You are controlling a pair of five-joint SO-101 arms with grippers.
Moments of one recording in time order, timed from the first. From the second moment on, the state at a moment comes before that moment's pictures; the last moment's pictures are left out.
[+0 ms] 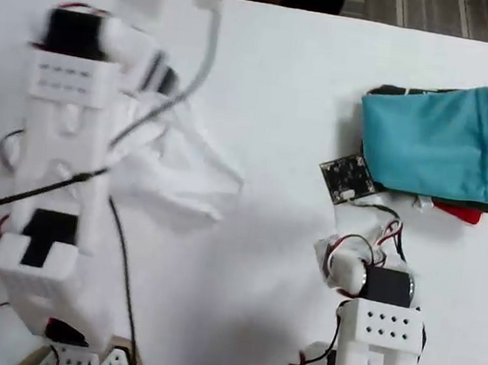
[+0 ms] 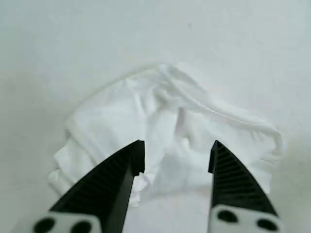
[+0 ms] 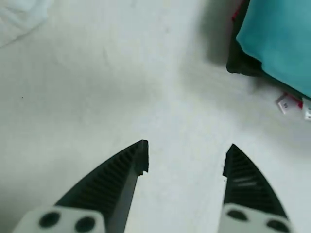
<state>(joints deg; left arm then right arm) -7.3 11.4 -44.6 101.4 -11.6 -1.6 -58.3 64.1 62.4 28.4</state>
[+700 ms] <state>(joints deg) -49.4 10.4 -15.2 92.5 -22.5 -25.8 -16.4 21.8 69.7 19.7</state>
